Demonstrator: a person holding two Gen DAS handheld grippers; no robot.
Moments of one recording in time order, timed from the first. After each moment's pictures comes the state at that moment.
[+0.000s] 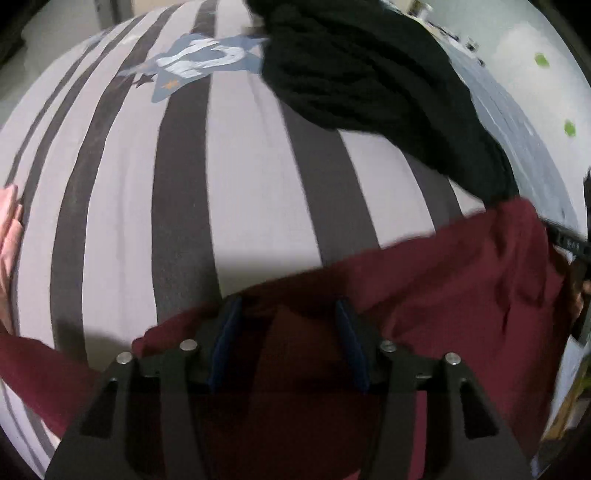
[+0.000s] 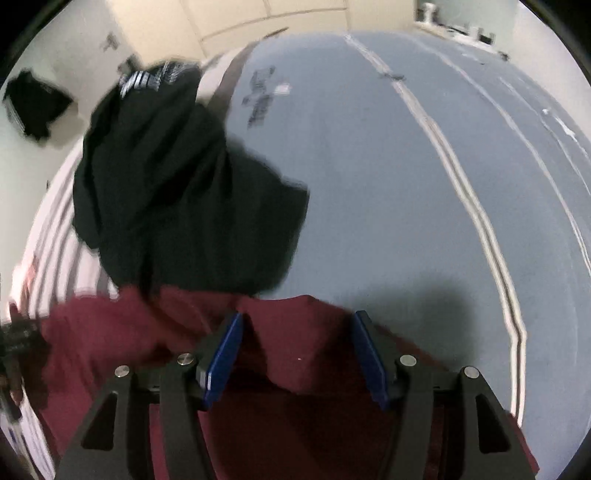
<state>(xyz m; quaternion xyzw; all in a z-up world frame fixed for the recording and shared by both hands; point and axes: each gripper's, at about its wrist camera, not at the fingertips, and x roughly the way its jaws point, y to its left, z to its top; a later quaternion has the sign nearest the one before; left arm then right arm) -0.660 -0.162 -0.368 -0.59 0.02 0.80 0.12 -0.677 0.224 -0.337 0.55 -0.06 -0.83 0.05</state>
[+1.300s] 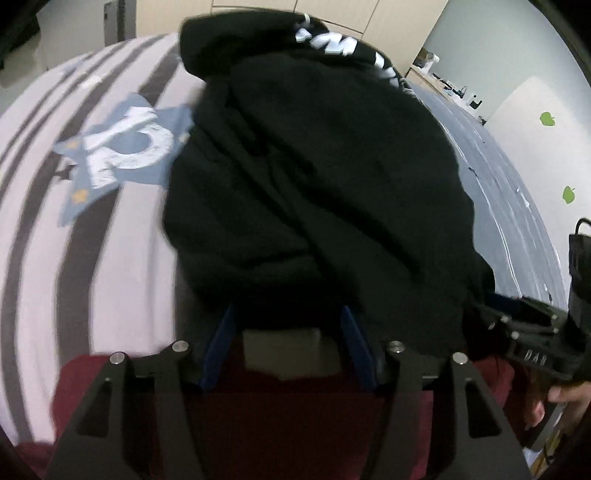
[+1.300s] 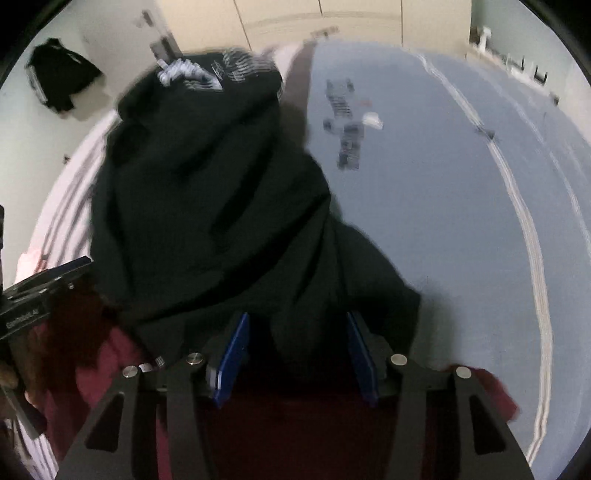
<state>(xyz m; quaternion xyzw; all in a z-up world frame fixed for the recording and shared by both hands) -0.787 -0.094 -0.359 -0.52 -0.08 0.84 0.12 -0.775 0.150 -0.327 0.56 -0.04 -0.83 0.09</state>
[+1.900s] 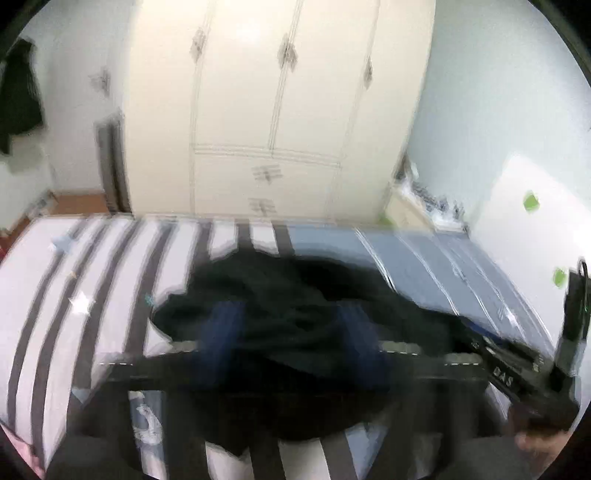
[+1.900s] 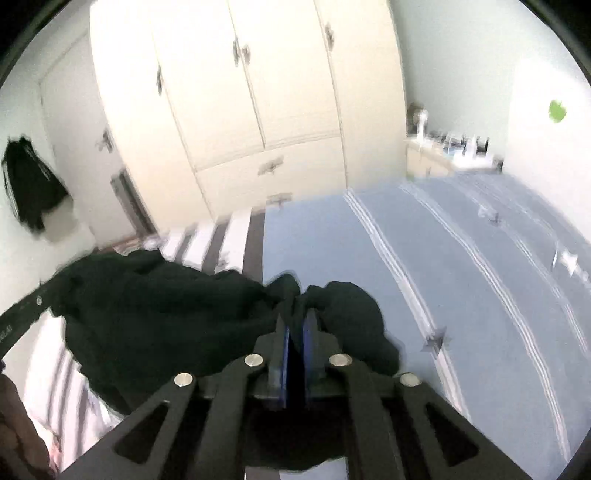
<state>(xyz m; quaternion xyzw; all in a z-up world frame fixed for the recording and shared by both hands) -0.938 -0.044 -0.148 -0.37 -0.05 0.92 0.11 -0.926 0.190 -0.156 0.37 -0.09 -0.92 -0.01</state>
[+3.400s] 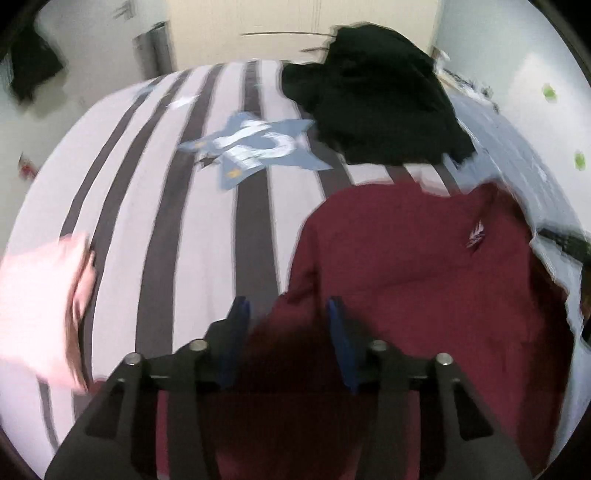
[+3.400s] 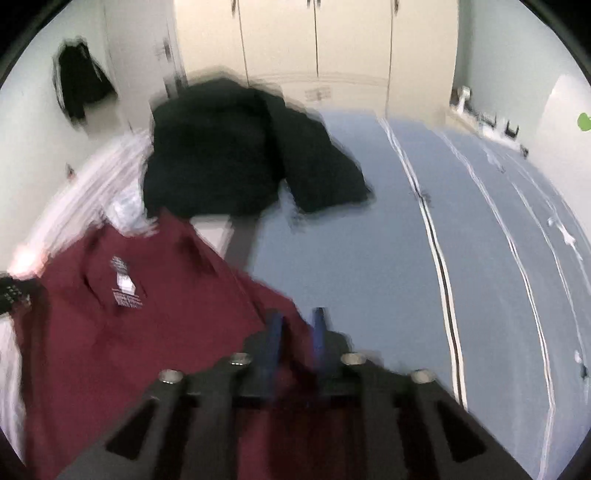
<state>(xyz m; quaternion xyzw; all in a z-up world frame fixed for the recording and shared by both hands) -0.672 -0.194 -0.288 -0.49 -0.03 0.87 0.04 -0.689 0.198 -0.281 0.48 0.02 -0.88 0.05</state>
